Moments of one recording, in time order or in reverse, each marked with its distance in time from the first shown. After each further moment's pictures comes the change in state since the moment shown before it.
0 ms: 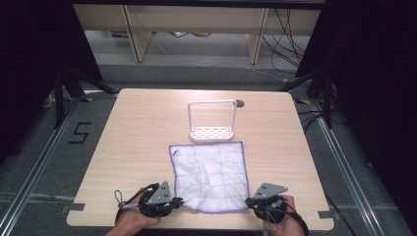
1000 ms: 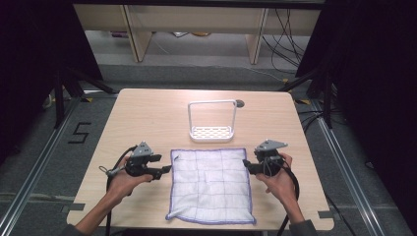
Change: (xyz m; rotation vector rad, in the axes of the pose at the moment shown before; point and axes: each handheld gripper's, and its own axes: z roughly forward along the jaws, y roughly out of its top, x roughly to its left) left arm 0.117 0.017 -0.007 -0.087 0.207 -0.323; right arm -0.094 0.070 0.039 -0.107 -0.142 0.155
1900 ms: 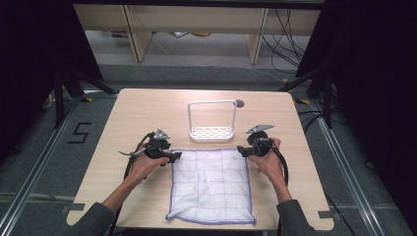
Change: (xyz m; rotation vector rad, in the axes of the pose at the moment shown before) left arm 0.015 0.024 0.064 0.117 0.079 0.012; right arm -0.024 0.032 0.055 0.064 -0.003 0.003
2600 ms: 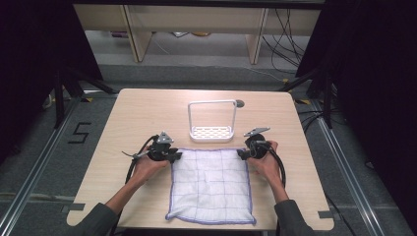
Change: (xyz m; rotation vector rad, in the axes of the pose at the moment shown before) left arm -0.004 -0.007 0.008 -0.038 -0.055 0.032; right arm -0.001 -0.010 0.019 0.060 -0.009 0.029
